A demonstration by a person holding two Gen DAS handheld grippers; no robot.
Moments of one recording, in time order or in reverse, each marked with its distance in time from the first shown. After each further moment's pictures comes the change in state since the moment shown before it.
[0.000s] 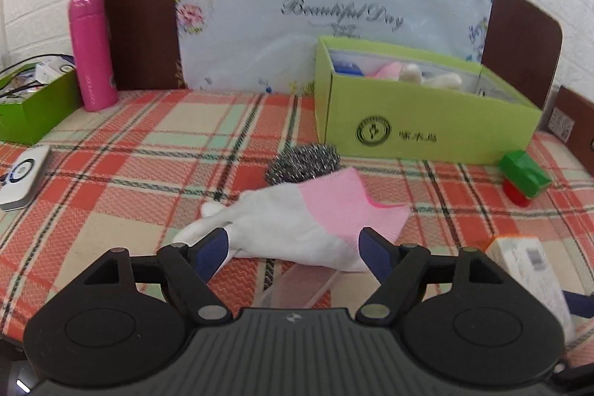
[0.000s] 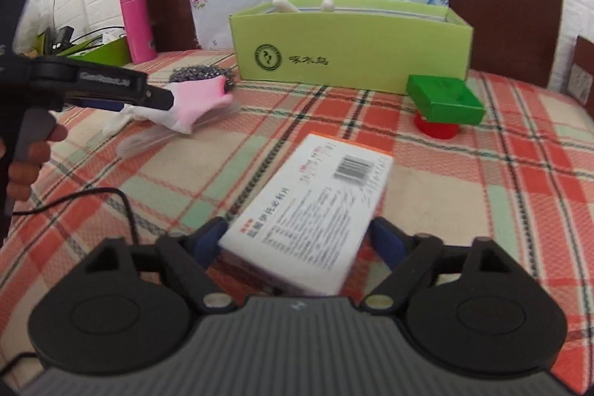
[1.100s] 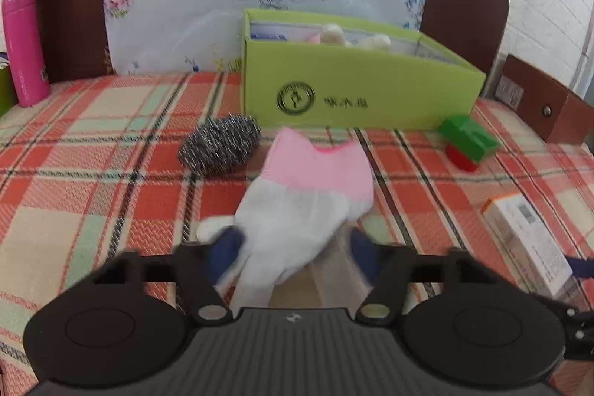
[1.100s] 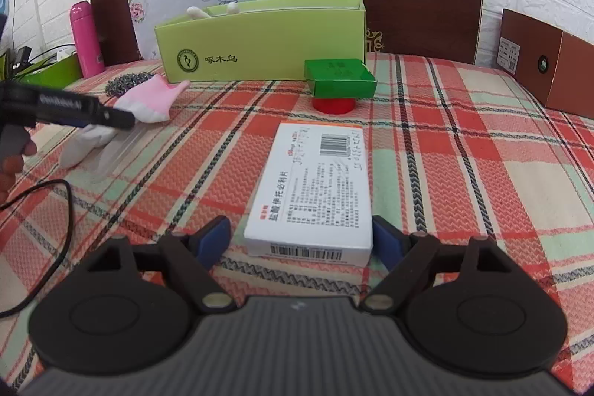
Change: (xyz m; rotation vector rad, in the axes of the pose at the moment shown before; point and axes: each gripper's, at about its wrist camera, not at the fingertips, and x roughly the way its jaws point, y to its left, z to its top) left arm 0.009 -0.026 -0.015 0.041 0.050 -0.201; right arm -0.026 -0.059 -0.026 0.084 -0.017 -0.114
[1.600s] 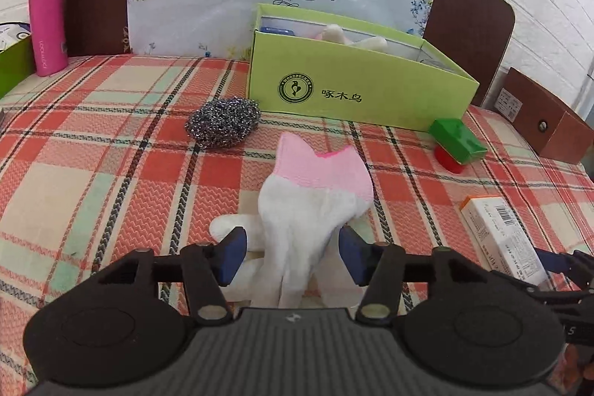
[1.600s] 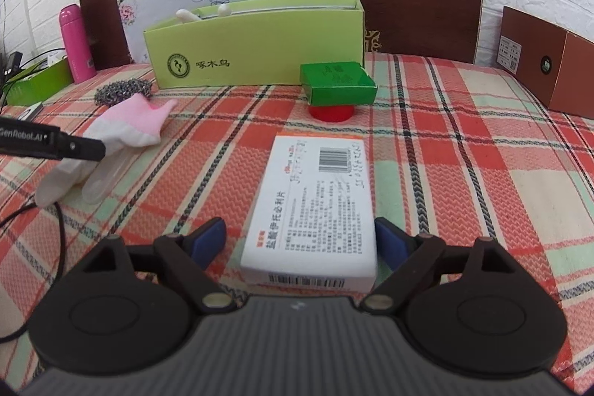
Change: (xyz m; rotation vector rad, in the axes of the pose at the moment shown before) left arm -0.020 -0.010 -0.012 -0.076 0.009 0.035; right arm 0.014 0.000 0.014 0.020 0.009 -0.016
